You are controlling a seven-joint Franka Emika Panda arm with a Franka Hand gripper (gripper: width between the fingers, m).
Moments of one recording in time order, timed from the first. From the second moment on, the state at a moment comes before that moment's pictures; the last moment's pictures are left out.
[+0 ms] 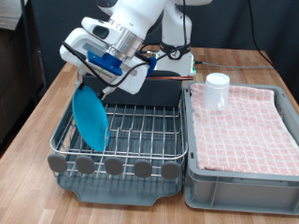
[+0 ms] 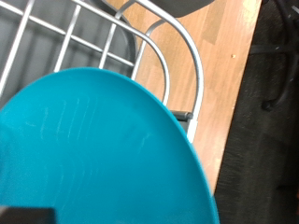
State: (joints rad) arm -0.05 0.12 -0.31 -2.30 -1.07 2.78 1.00
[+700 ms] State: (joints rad) arm -0.05 0.02 -0.28 -2.30 -0.39 2.66 0.60
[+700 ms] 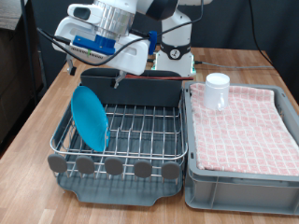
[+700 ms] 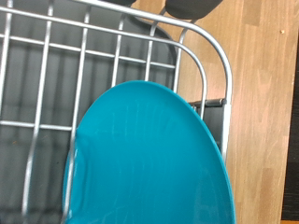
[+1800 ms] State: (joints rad) arm -0.03 -0.06 -0.25 -2.23 -0.18 2.31 0.47
